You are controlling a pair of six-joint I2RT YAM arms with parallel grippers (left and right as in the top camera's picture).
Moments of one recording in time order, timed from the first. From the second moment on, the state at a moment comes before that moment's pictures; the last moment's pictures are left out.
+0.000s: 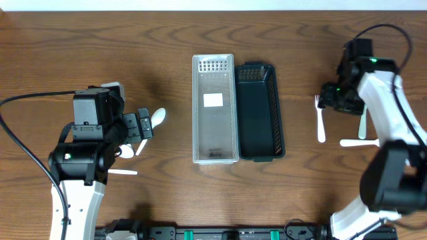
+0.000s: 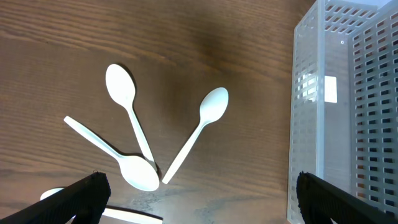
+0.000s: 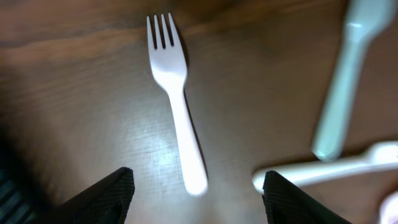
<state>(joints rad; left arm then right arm) -0.01 1.04 1.04 -0.94 0.02 -0.17 -0.07 1.86 1.40 -1.02 0.08 0.18</state>
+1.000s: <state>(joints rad) -0.01 1.04 1.04 -0.94 0.02 -0.17 -0.07 2.08 1.41 -0.78 0.03 0.10</state>
